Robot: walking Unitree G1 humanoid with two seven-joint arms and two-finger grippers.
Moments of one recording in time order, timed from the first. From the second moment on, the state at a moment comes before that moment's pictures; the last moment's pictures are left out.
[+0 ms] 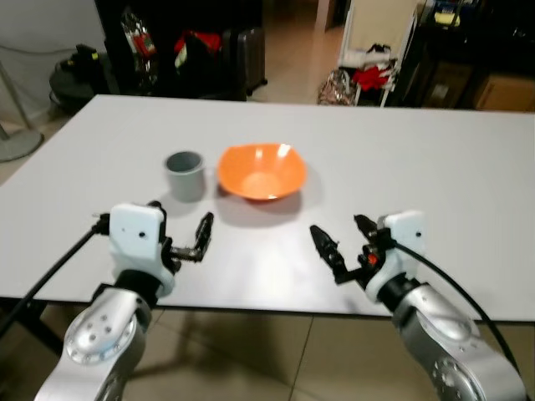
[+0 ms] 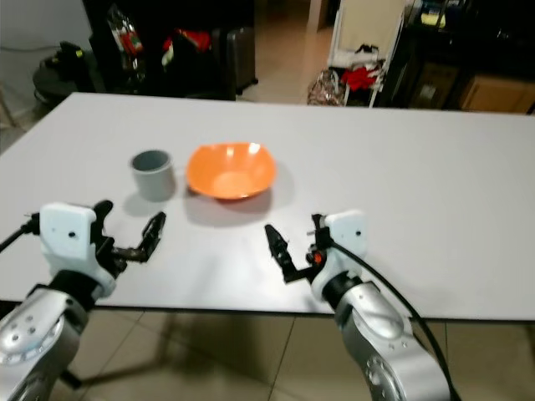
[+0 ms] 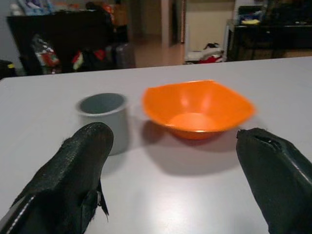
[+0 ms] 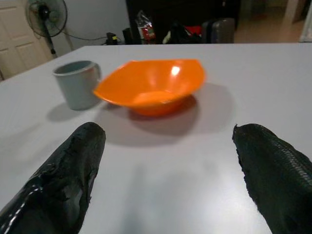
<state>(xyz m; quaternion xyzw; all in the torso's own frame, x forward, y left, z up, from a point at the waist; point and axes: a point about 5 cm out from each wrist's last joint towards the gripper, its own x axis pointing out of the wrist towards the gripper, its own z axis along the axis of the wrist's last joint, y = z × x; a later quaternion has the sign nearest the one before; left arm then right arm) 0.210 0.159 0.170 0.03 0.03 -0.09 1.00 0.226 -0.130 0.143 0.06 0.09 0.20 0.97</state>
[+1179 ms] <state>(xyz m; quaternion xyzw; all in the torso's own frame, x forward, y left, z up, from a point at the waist) 0.206 0.165 0.173 0.02 0.03 -0.08 1.00 0.229 -0.132 0.132 0.07 0.10 0.19 0.97</state>
